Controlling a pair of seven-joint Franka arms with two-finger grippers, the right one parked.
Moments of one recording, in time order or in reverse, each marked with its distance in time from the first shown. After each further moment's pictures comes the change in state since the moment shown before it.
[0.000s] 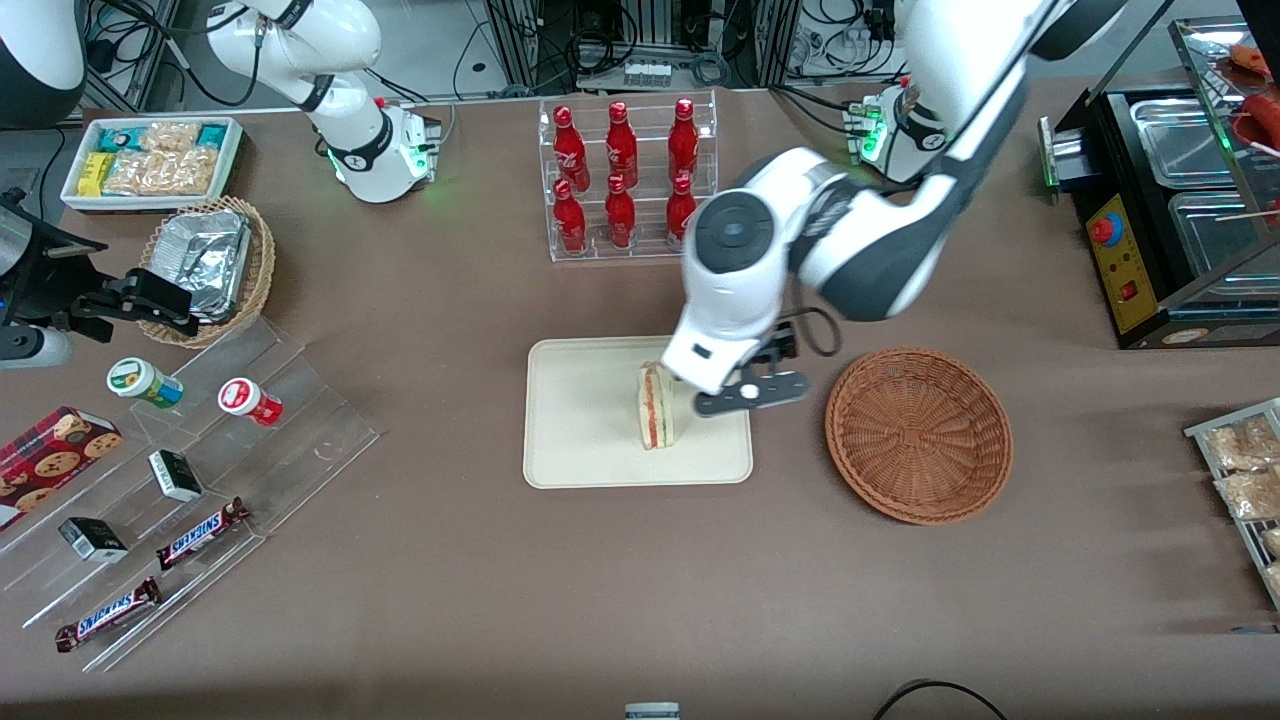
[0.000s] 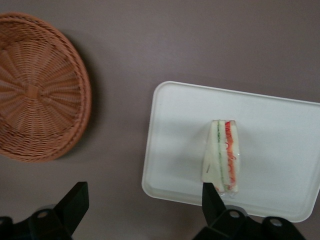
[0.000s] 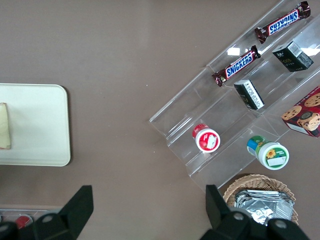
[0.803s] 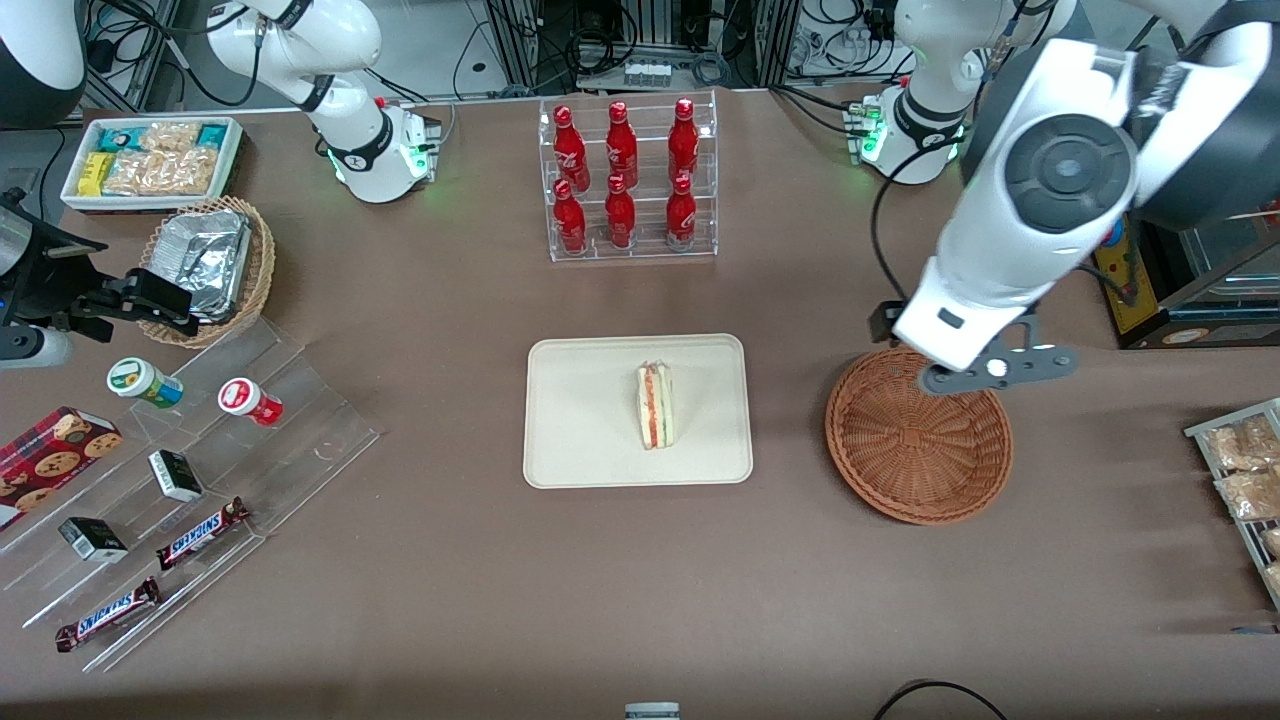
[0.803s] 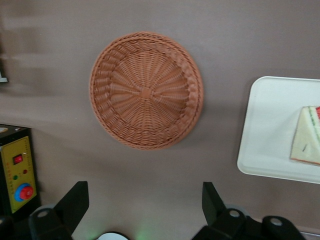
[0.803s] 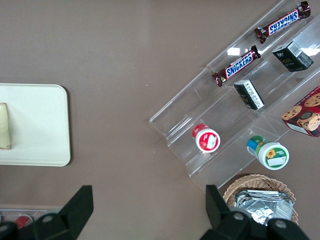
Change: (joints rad) arm 0.274 -0.210 0.005 -0.004 -0.034 -0.286 0.386
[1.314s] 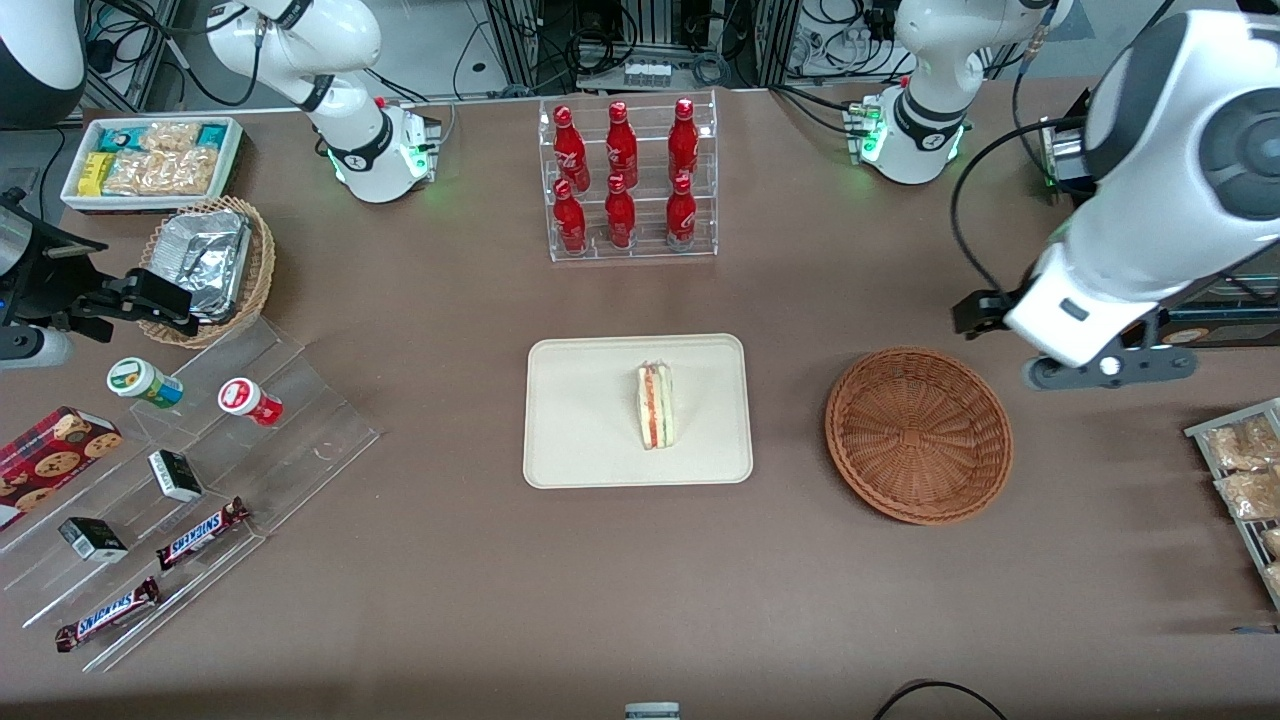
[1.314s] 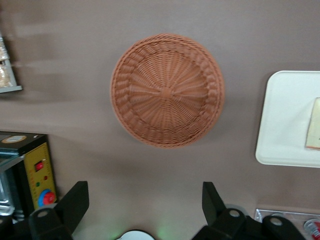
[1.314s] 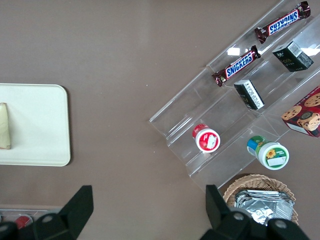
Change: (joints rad) arm 0.108 -0.061 0.052 -0.001 -0.069 -0.026 0.210
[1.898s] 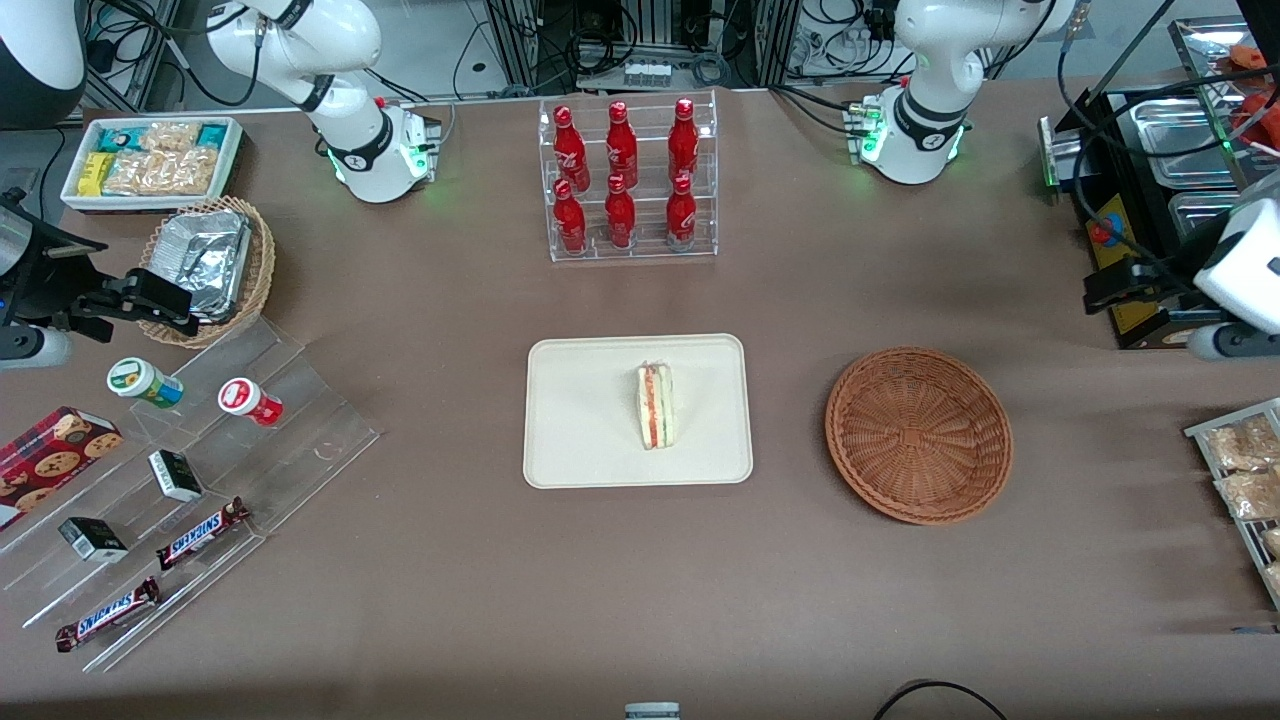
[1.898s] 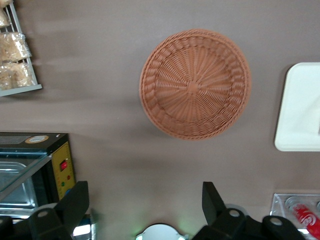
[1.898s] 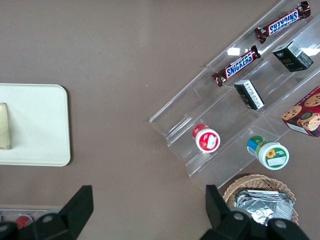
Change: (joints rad) arm -0.079 -0.115 0.354 -0.067 -0.122 -0.002 0.293
